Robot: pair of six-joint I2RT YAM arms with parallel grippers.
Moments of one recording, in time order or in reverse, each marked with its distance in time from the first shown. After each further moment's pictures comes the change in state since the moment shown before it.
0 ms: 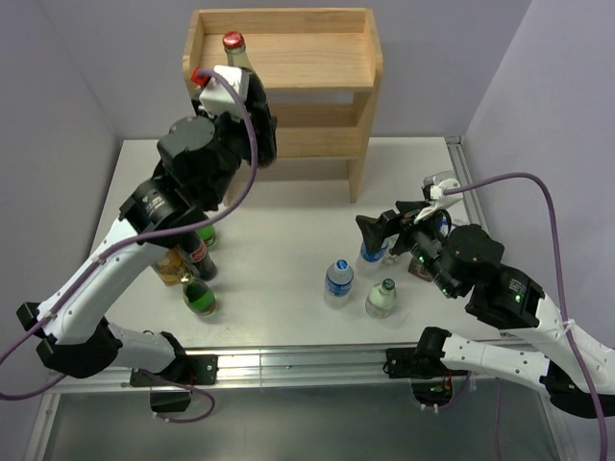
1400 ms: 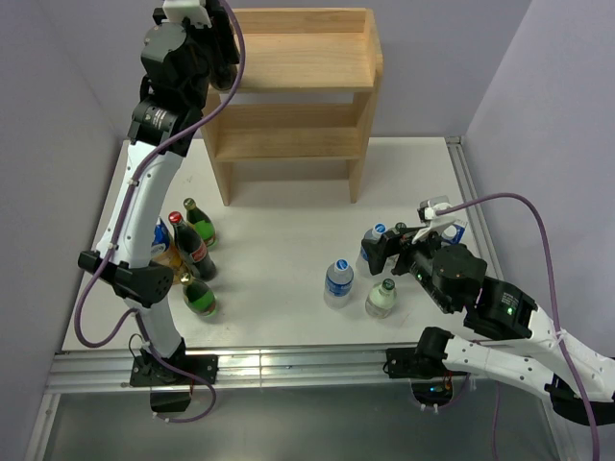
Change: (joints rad) left arm 0.462 0.500 0.643 0.010 0.214 0.037; right arm 0.000 -0.132 -0.212 -0.096 0.039 0.130
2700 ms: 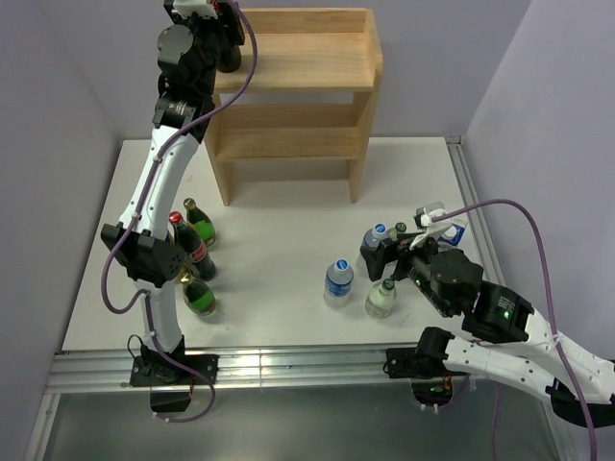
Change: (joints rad) left arm 0.082 0.178 -0.002 0.372 0.134 0.024; right arm 0.000 -0.040 -0.068 0.006 -0.027 -0.001
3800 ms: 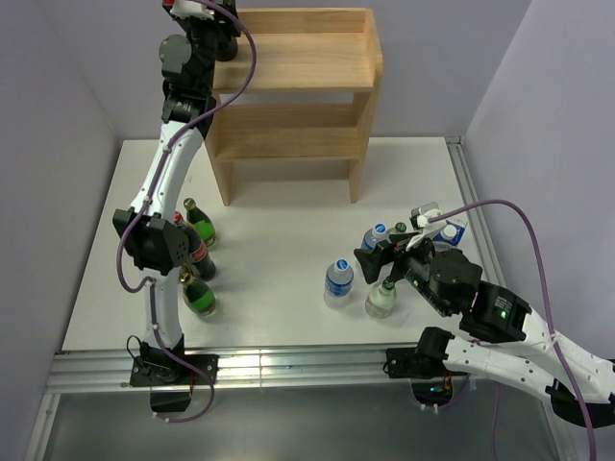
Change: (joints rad) left arm 0.064 0.149 0.037 0.284 0.097 -0.004; right arm 0.000 0.000 -0.017 0.046 -0.071 -0.001
